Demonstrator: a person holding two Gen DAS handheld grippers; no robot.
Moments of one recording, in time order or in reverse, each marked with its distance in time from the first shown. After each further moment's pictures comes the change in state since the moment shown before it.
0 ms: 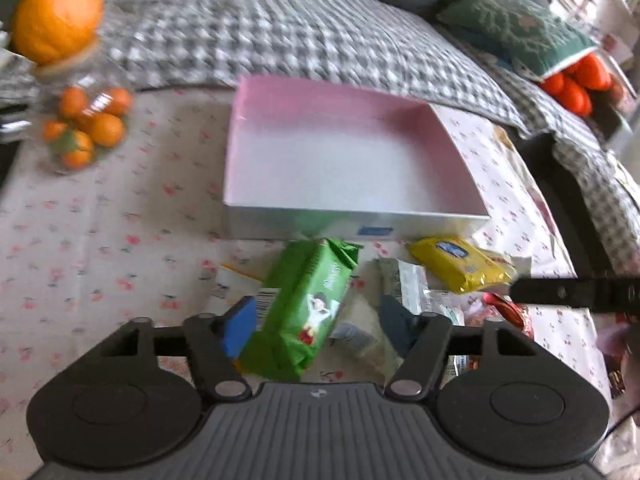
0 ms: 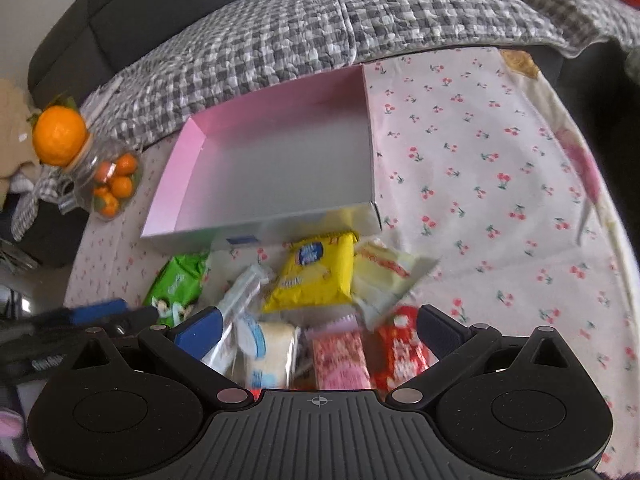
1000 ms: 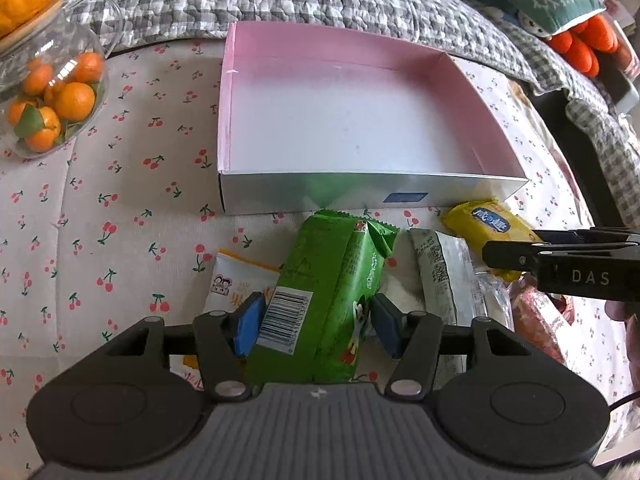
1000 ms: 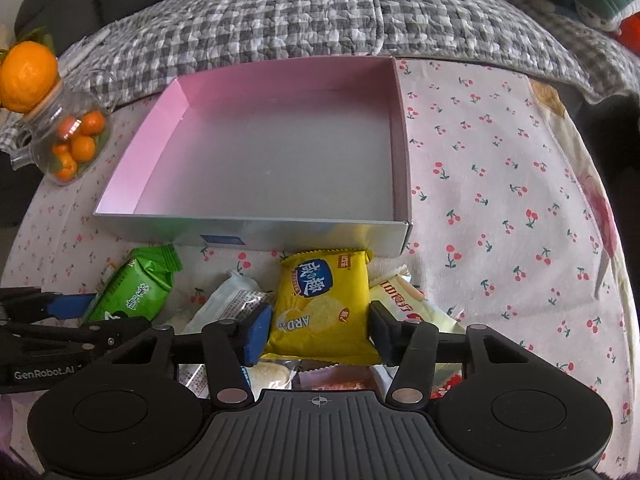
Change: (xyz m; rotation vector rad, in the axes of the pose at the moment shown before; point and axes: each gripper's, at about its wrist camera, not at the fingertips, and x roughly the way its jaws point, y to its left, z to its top) left arm 0.034 0.015 0.005 0.043 0.120 0.006; right arm 0.054 0.037 0.002 -0.161 0.004 -0.172
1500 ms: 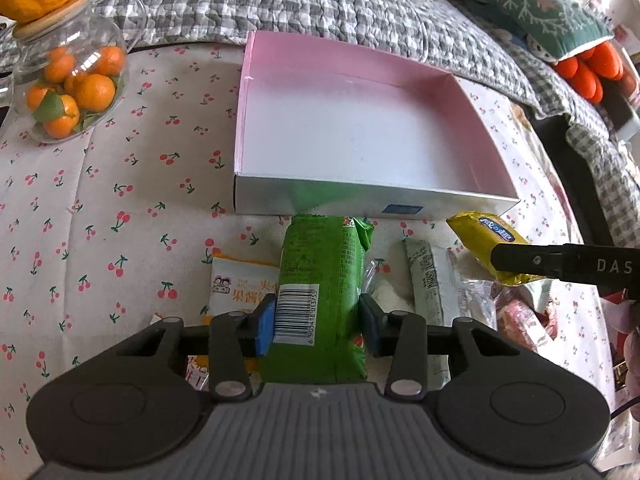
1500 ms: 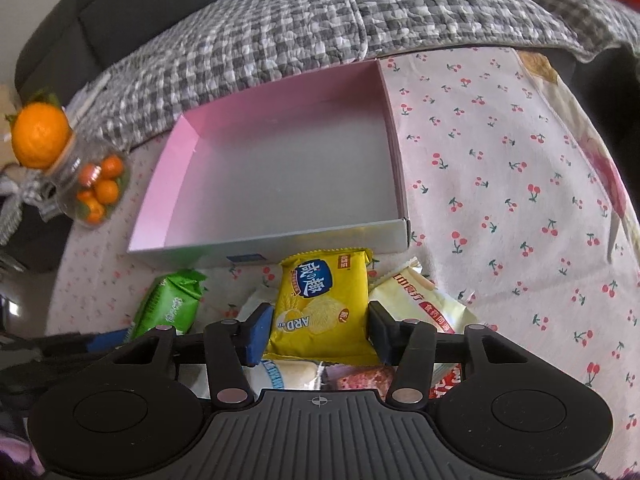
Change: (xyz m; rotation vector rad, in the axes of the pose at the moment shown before) left arm -0.016 0.006 -0.004 -0.070 -0.031 -0.023; right arm -0.020 -0.020 0.003 0.151 -0.010 0.129
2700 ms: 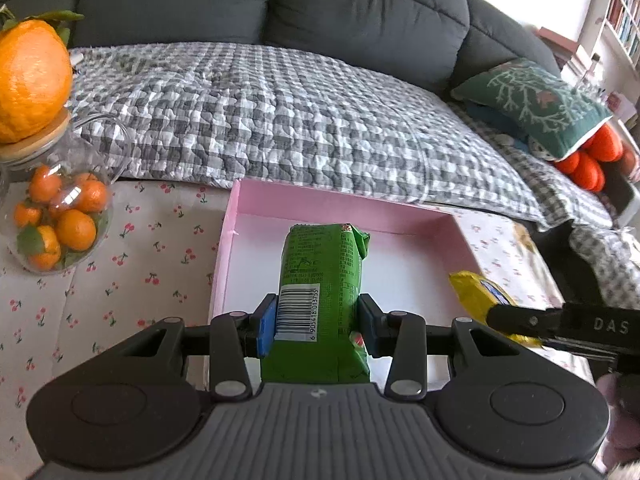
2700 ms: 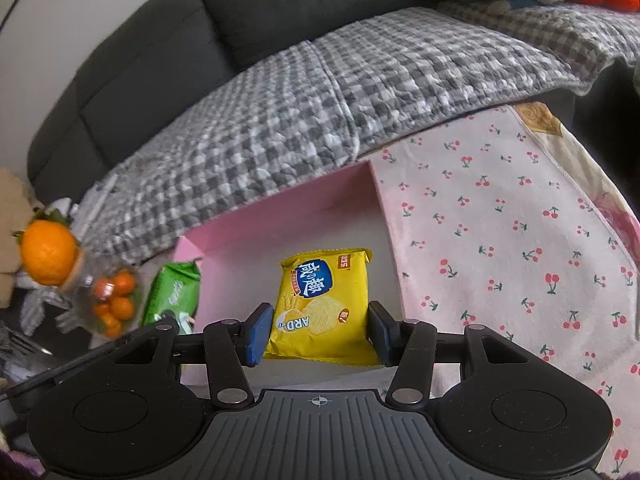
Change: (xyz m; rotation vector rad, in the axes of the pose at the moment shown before) left arm 0.019 -0.014 0.056 -0.009 -0.348 0.031; right arm 0.012 -0.029 0.049 0.107 -0.233 0.089
